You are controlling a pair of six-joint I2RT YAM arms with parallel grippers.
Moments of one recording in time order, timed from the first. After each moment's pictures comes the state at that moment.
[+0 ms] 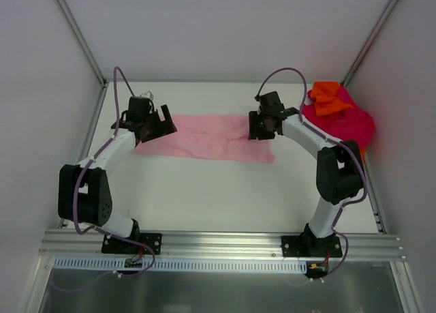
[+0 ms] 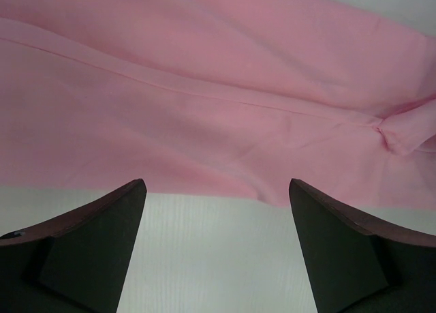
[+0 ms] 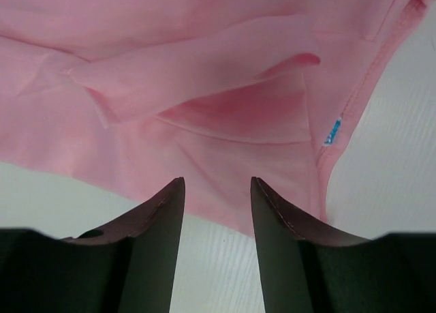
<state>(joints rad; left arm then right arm) -0.14 1.49 1.05 -0.36 0.10 -0.44 0.41 1.79 1.34 -0.55 -0.06 0.29</state>
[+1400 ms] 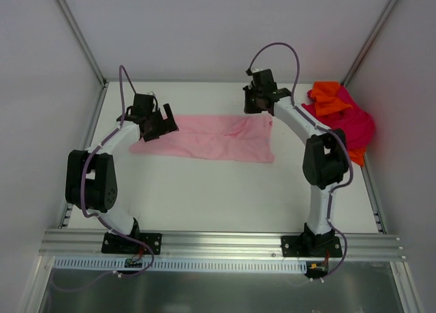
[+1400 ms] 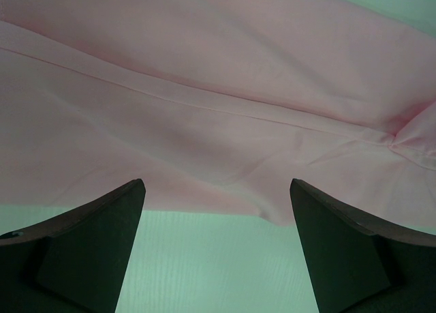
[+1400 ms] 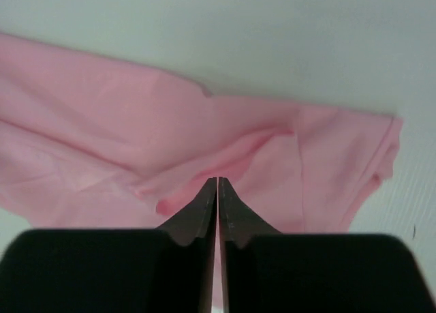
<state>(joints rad) -0.14 1.63 1.13 -0.38 0.10 -0.48 0.42 2.07 1.81 -0.51 -0.04 0.21</state>
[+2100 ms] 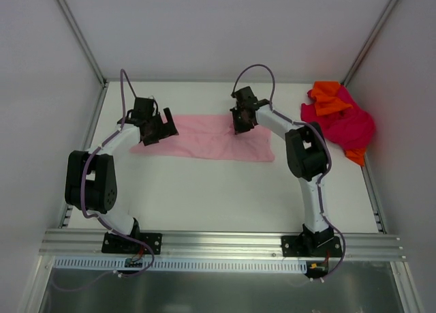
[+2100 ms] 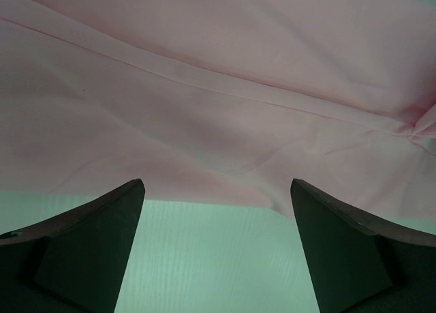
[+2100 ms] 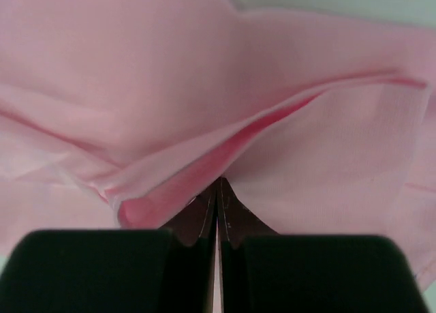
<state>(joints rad) -0.14 1.62 1.08 -0.37 0.10 -0.48 0.49 2.19 1.71 -0.55 -0.03 0.23</state>
